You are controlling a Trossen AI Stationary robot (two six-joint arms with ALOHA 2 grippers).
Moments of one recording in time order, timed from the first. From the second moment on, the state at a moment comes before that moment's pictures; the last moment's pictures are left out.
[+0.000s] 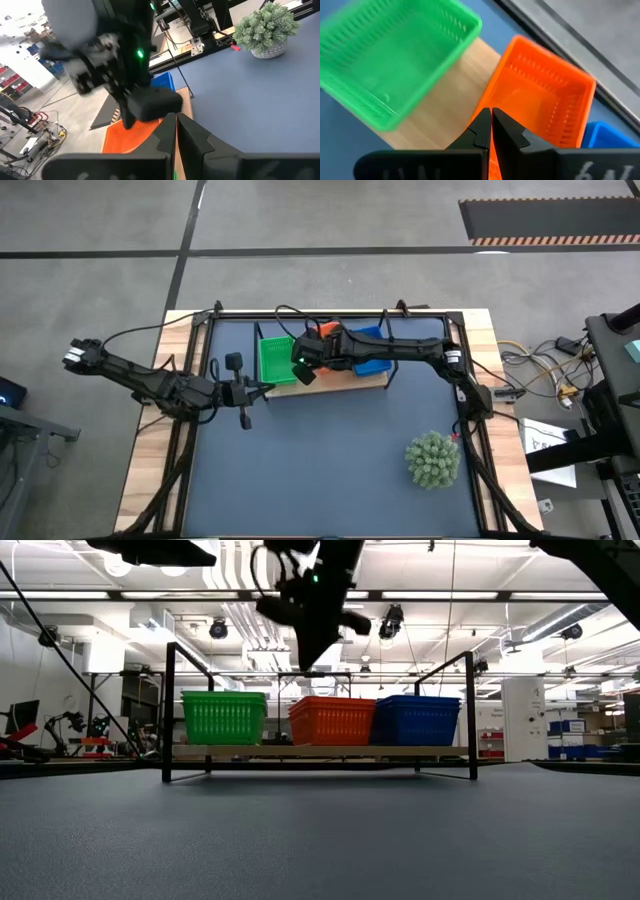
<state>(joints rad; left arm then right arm) -0.33 0.80 0.63 -0.06 -0.61 0.33 -0.11 2.15 2.09 -1.04 0.47 0.51</state>
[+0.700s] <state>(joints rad) -0.33 0.80 0.63 -0.01 -0.60 0.32 -0.22 2.14 2.01 -1.07 0.07 0.13</state>
